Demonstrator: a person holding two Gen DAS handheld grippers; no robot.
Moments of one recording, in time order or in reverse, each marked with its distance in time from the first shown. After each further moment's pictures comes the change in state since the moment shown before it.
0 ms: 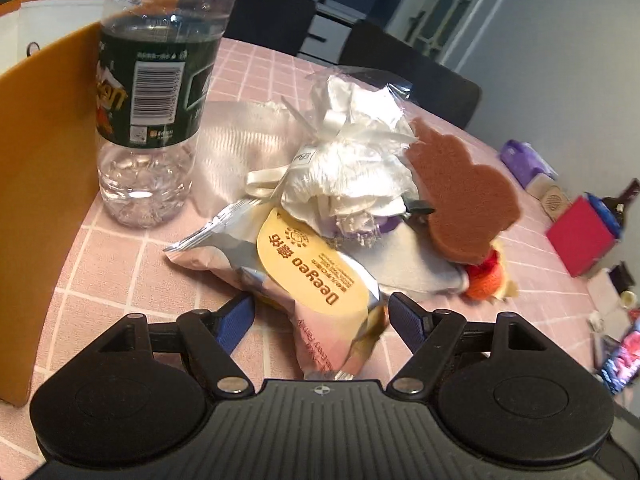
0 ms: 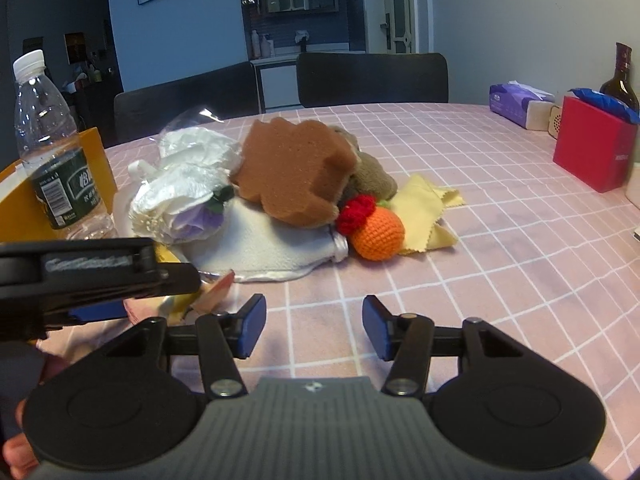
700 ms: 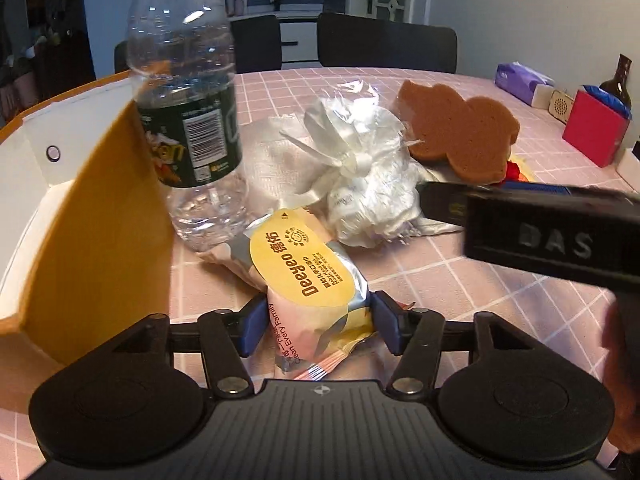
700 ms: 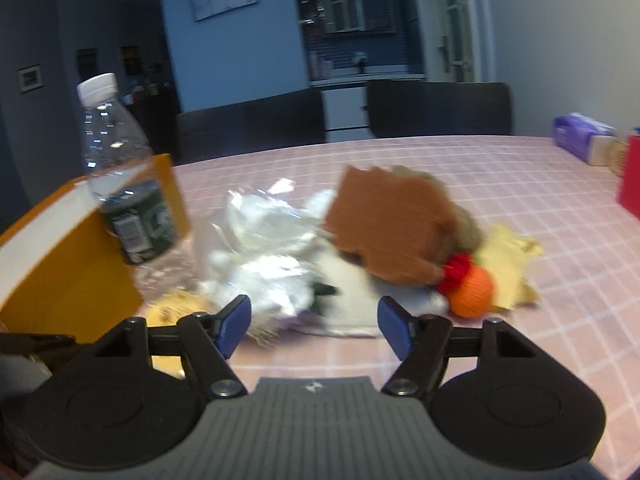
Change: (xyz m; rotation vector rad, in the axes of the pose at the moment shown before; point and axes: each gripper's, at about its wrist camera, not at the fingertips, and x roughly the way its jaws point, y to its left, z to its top) left arm -0.042 0.004 -0.019 0.360 0.013 0.143; right arm 0.006 0.048 0.033 -0.066 -0.060 0.211
